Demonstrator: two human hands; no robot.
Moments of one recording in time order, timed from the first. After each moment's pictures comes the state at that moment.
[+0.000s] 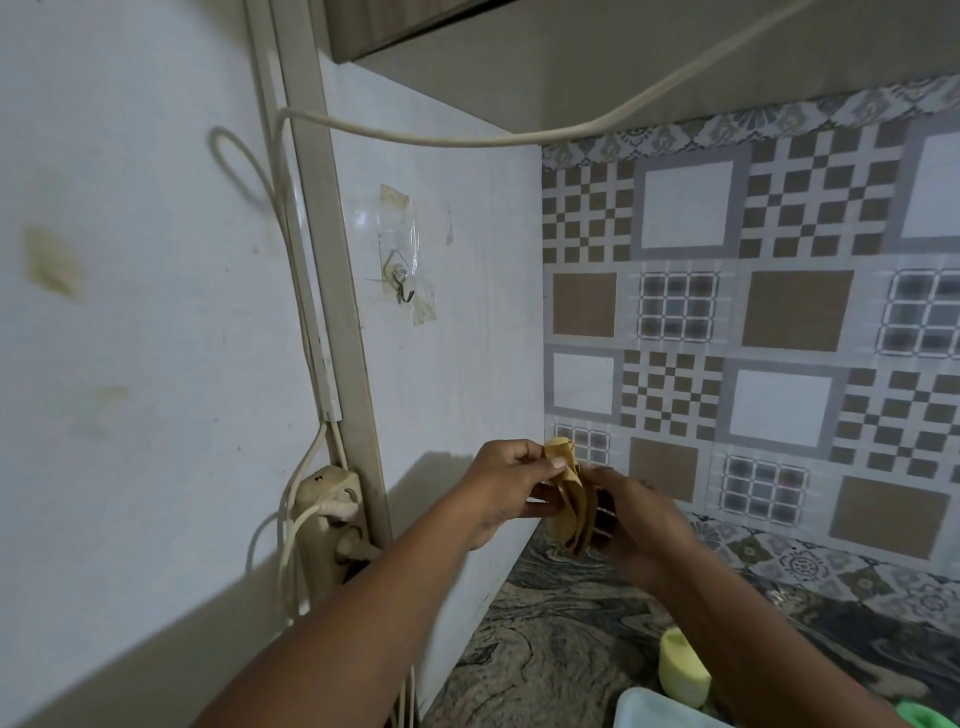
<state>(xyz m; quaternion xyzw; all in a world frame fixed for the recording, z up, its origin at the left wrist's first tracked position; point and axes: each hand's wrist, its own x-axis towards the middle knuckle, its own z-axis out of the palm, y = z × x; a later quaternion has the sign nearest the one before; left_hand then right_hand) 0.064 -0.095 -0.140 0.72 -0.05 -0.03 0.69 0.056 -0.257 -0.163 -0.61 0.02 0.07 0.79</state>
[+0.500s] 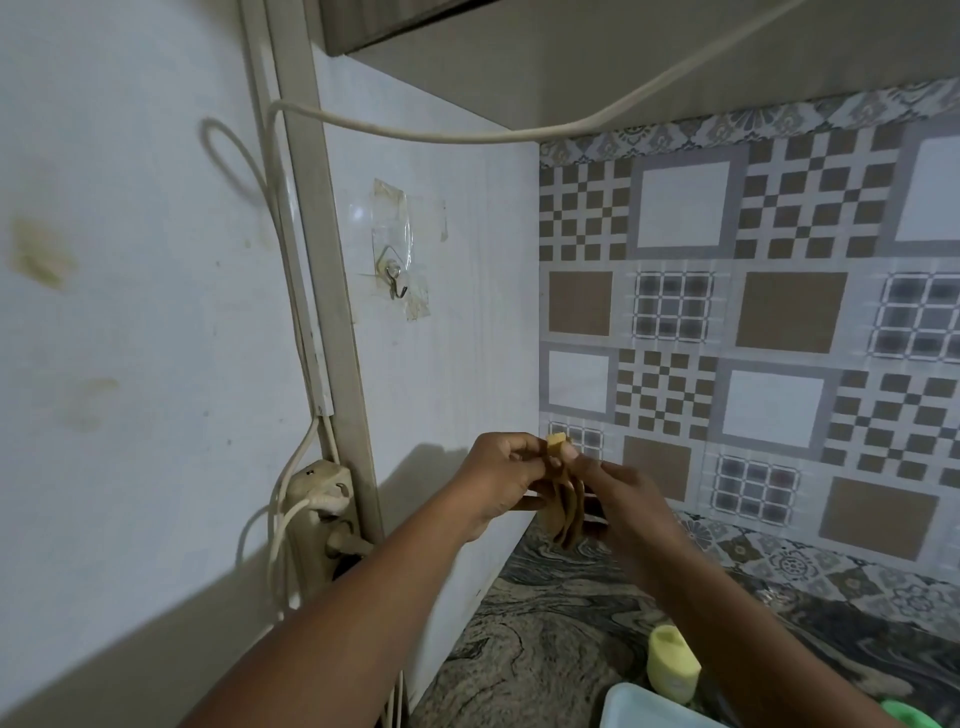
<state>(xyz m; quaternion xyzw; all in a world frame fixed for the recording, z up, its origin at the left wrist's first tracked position) 0.060 -0.102 -0.134 0.75 -0.05 0.00 0.65 0.050 -0.262 -0.157 -0.68 -0.08 0.03 0.73</state>
